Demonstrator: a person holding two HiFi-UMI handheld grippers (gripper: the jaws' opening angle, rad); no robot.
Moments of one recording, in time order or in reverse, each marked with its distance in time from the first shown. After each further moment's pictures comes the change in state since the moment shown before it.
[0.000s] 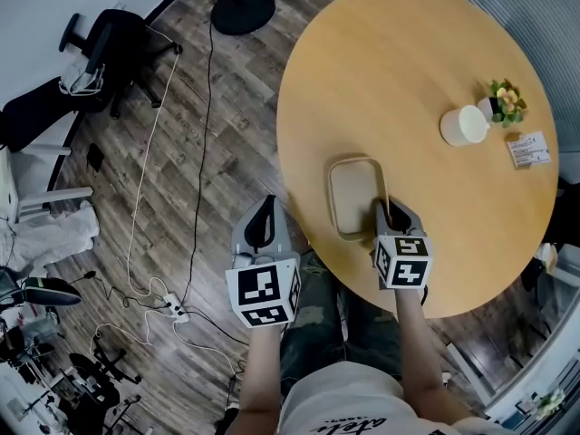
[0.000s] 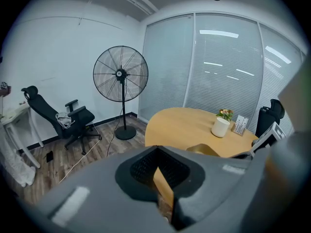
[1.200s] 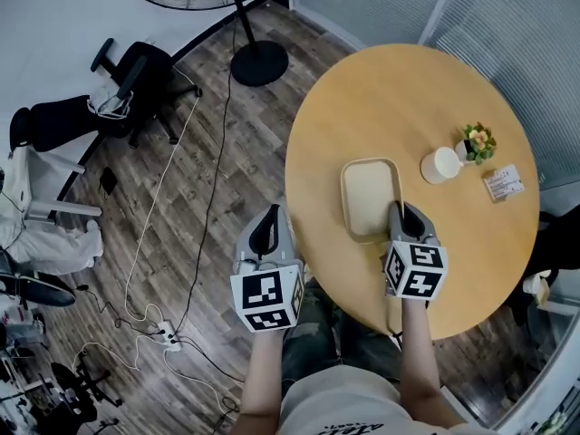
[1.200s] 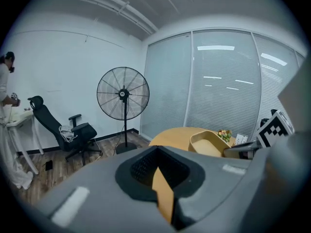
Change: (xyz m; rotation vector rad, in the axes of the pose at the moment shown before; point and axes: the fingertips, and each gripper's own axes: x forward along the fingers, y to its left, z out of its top) left arm -0.048 -0.011 0.078 -0.011 -0.188 0.026; right arm -0.084 -0.013 0.121 -0.033 -0.274 -0.056
